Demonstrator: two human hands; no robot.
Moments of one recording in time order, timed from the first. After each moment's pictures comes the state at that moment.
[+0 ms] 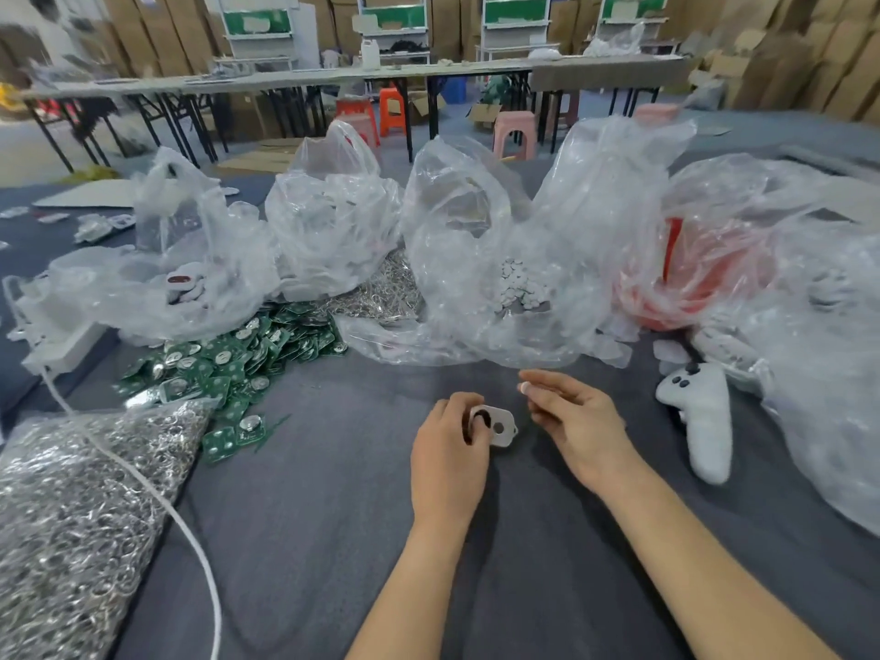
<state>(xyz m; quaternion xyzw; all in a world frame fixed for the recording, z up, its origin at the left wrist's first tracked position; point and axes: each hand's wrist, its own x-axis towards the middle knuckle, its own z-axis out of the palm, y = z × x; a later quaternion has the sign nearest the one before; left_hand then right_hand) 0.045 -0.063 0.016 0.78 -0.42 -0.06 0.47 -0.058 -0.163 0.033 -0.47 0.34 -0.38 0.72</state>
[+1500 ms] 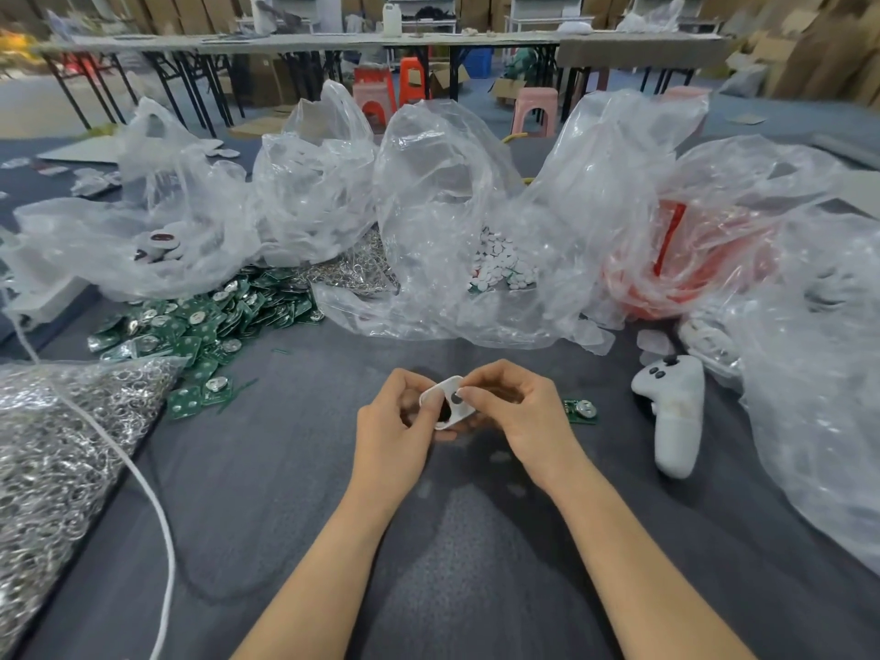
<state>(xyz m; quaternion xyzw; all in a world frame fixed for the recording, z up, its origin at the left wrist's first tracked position) 0.047 -0.048 0.019 0.71 -0.38 -0.11 0.58 -0.060 -0.147 0.036 -0.64 0.27 -0.31 0.65</state>
